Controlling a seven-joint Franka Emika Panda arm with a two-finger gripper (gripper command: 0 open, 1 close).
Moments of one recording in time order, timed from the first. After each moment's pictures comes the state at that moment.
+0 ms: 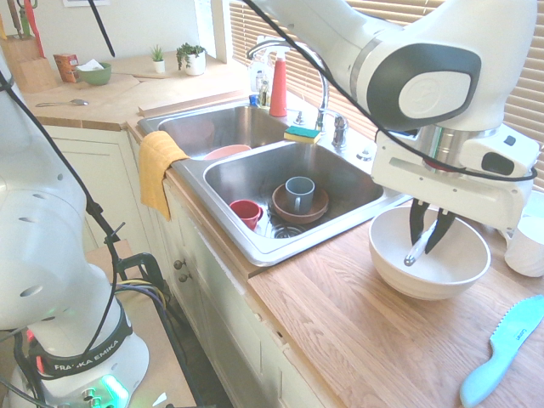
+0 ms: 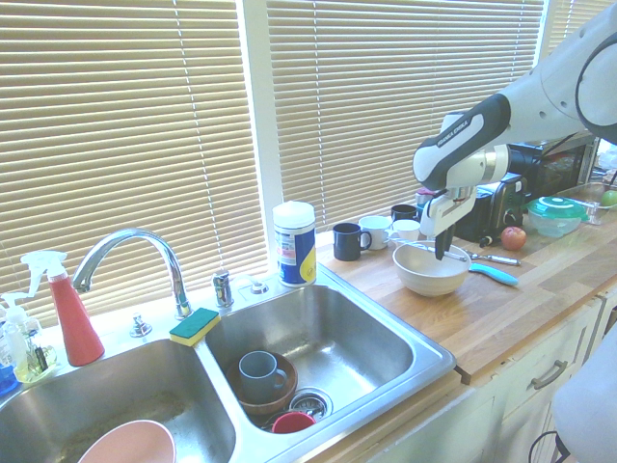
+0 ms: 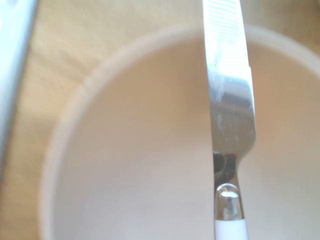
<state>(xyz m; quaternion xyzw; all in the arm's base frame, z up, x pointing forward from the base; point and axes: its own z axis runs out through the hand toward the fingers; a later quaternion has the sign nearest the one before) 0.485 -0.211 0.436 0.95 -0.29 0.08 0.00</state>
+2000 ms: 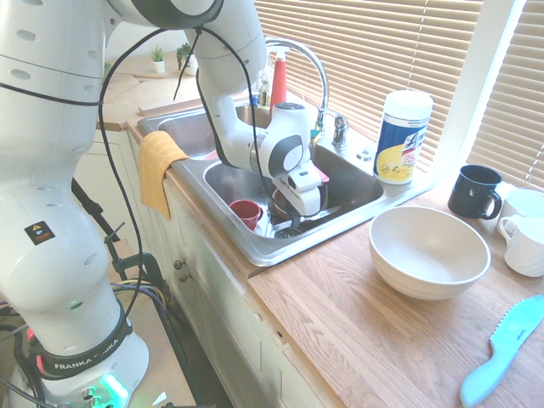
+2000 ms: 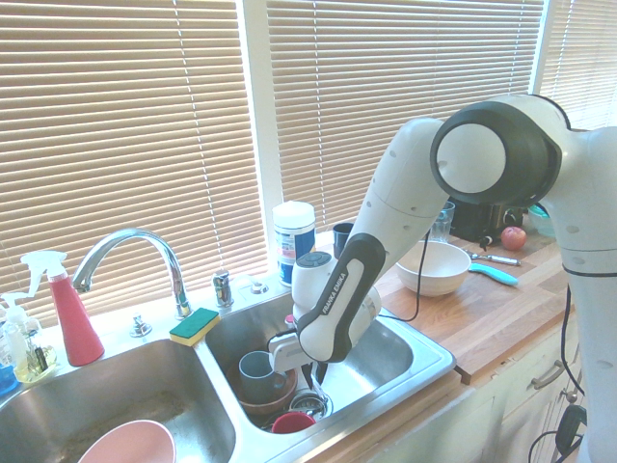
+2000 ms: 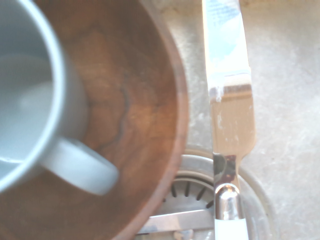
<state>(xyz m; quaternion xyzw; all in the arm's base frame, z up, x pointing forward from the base) 0.511 0.139 0.179 0.89 -0.45 0.05 -0.02</state>
